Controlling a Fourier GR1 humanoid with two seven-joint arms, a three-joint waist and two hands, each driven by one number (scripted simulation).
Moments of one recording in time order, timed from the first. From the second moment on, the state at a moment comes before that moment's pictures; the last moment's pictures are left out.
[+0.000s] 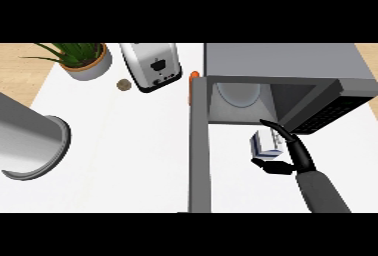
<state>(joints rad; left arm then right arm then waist) 0.96 0.00 0.28 -2.31 0.46 -0.53 -0.42 -0.42 -0.17 -0.16 -0.49 0.36 -0.03 -0.98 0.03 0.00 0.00</state>
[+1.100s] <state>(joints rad) 0.95 0.01 0.33 -2.27 0.49 -0.57 -0.43 -0.54 -0.18 -0.24 -0.26 0.40 -0.23 -1.07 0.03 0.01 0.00</state>
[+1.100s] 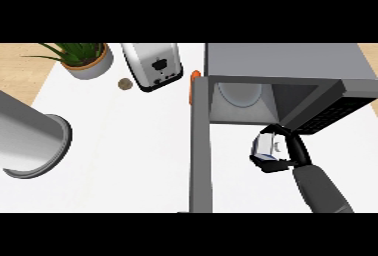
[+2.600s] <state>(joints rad) 0.85 0.02 0.48 -2.14 0.56 -0.65 -0.35 -0.77 -0.08 -0.13 -0.63 0.43 -0.22 -0.56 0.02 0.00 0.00</state>
